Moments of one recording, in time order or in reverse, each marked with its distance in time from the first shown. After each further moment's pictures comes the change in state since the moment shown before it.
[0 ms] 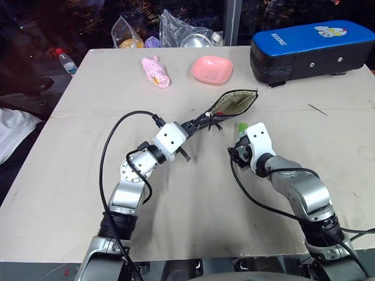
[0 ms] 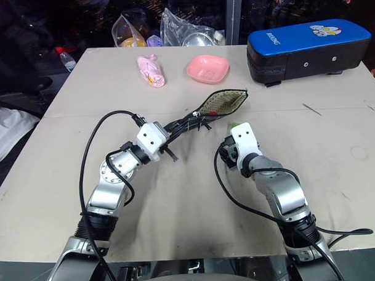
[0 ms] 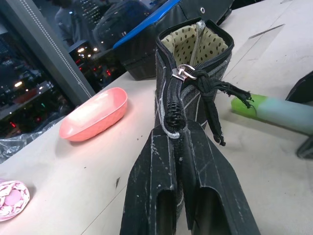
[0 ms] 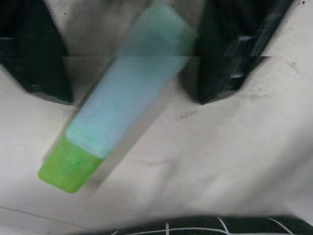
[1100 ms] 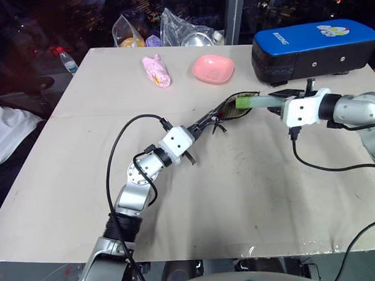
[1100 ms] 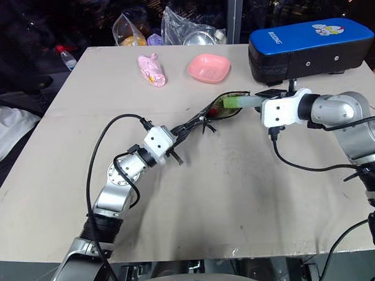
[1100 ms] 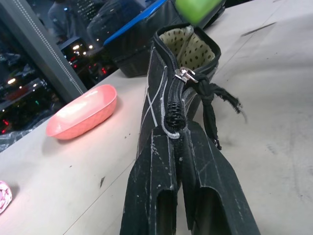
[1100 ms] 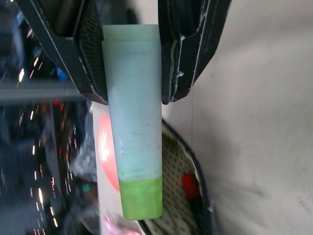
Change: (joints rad) left arm 0.008 -0.025 -0.051 0.004 0.021 -0.007 0.009; right arm -0.399 -0.710 0.087 0.464 -0.382 -1.298 0.702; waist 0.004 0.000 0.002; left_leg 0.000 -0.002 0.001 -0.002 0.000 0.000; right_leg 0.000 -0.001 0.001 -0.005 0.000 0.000
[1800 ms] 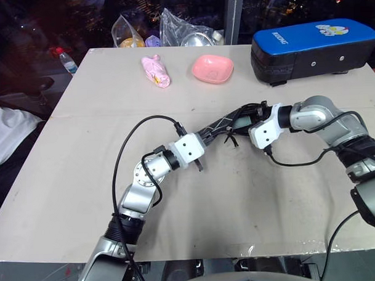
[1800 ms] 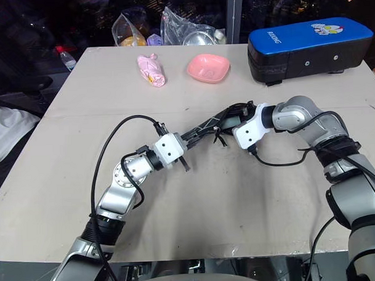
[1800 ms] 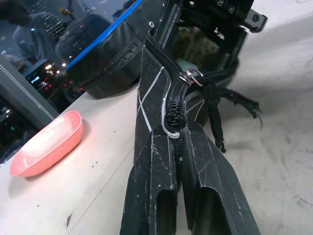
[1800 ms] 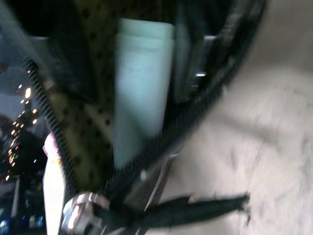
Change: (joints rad) left arm 0.002 0.003 -0.058 -0.065 0.035 0.001 -0.041; right arm -0.207 0.239 0.148 0.488 -0.160 -0.458 -0.045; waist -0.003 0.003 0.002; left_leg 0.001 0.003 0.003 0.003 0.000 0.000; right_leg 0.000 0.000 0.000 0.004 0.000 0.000
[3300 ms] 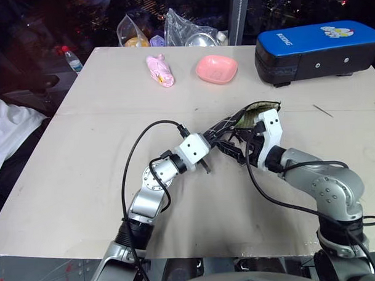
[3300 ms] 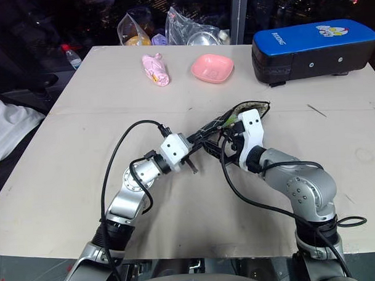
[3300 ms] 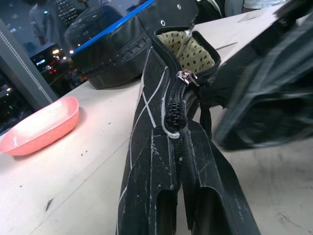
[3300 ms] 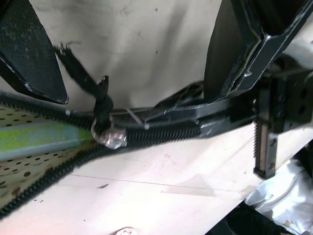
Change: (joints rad) left arm 0.038 -0.081 -0.010 -0.008 -0.018 0.054 0.031; right arm 0.563 0.443 -0.458 -1.130 1.094 1.908 -0.637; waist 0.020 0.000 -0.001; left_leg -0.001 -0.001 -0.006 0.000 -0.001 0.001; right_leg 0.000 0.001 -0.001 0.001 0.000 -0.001
